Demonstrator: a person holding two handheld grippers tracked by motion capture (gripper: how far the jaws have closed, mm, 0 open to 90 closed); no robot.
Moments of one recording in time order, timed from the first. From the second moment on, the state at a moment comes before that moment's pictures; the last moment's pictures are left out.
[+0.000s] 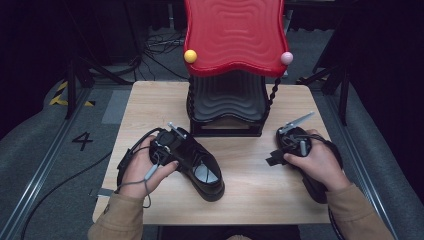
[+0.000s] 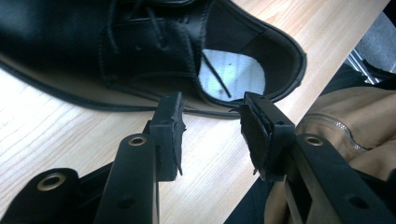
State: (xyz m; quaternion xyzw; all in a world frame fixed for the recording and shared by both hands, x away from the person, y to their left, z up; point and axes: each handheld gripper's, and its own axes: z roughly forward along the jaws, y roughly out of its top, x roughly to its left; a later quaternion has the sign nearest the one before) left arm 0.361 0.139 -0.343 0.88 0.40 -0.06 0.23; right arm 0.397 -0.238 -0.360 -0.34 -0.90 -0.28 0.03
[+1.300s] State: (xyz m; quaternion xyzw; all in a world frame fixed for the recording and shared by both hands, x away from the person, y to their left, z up) left arm 0.366 0.152 -0.355 0.87 0.42 -0.06 0.24; right arm 0.409 -0.081 -0.404 -0.37 -0.88 -0.28 0.03
